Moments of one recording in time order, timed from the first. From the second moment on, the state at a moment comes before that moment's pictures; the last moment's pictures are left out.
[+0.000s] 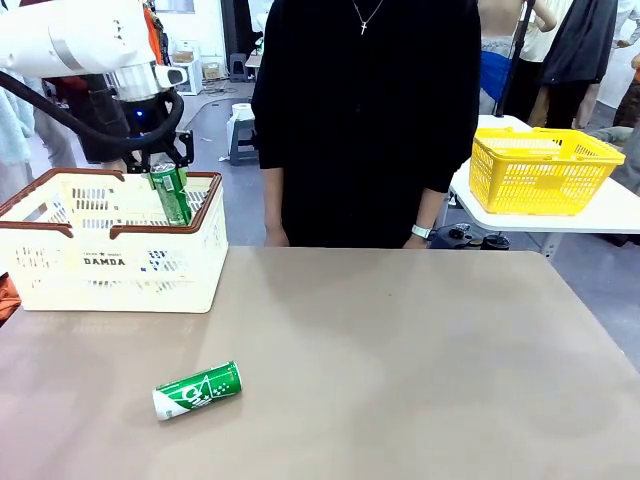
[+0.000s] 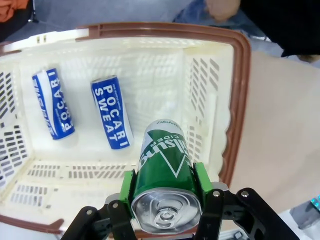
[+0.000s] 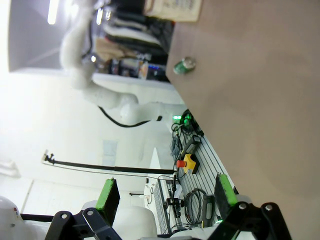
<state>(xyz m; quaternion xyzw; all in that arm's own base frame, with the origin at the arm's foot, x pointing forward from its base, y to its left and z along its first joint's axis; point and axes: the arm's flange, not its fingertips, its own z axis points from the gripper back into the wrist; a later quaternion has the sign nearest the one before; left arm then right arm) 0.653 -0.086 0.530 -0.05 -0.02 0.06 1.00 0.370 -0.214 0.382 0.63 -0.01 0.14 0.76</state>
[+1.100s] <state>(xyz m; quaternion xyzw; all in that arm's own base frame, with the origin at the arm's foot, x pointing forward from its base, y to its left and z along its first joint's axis) 0.695 -0.071 0.439 -0.03 0.05 0.10 0.99 0.370 -0.214 0.382 0.63 -0.01 0.14 0.76</state>
